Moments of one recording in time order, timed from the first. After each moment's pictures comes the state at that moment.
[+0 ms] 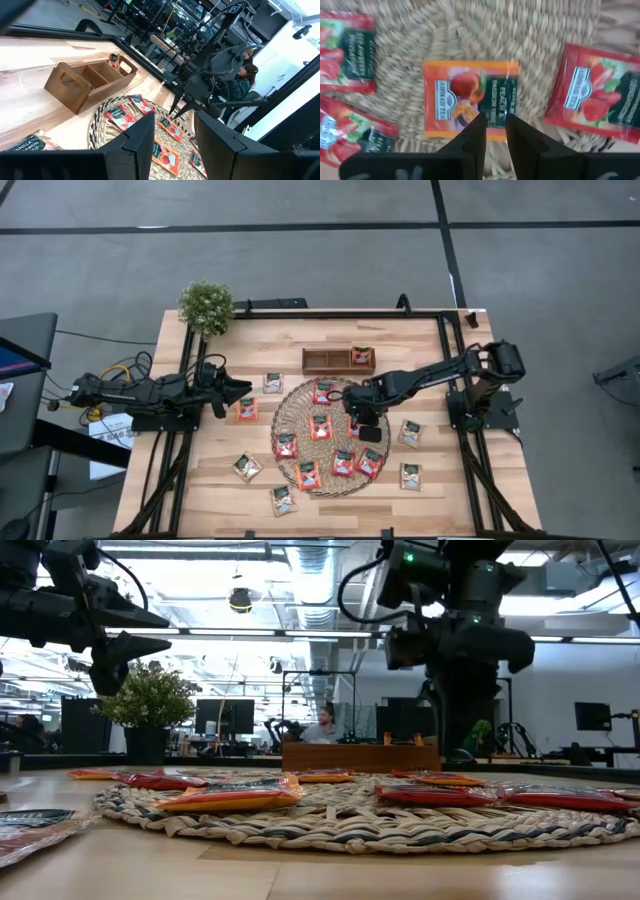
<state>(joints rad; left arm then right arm) -0.09 0.08 0.00 0.07 -0.30 -0.67 0.09 1.72 1.06 -0.67 -0.06 0.14</state>
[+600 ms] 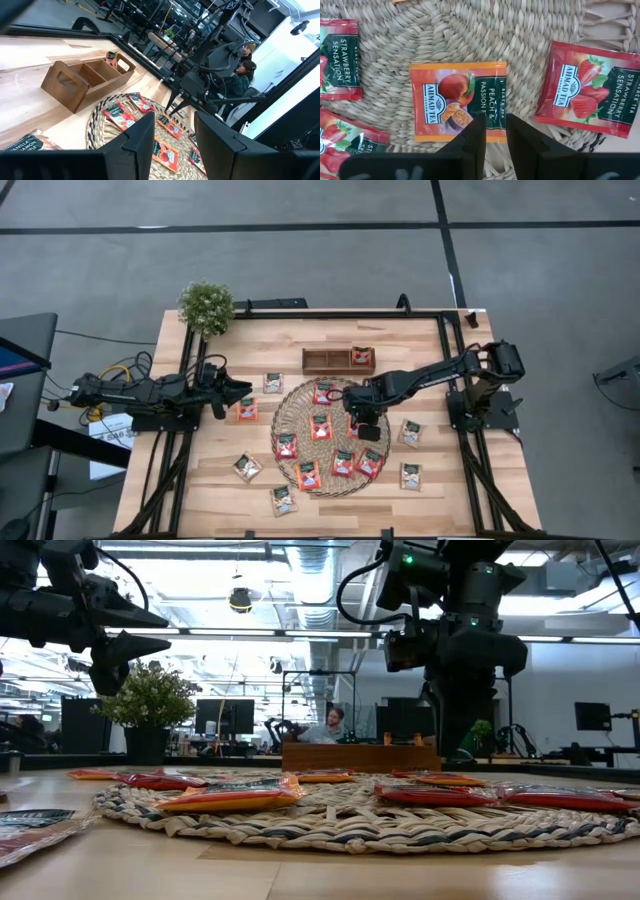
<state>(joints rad) -0.09 0.08 0.00 0.06 -0.28 -0.66 0.08 1.72 1.06 -0.67 -0.02 0.16</state>
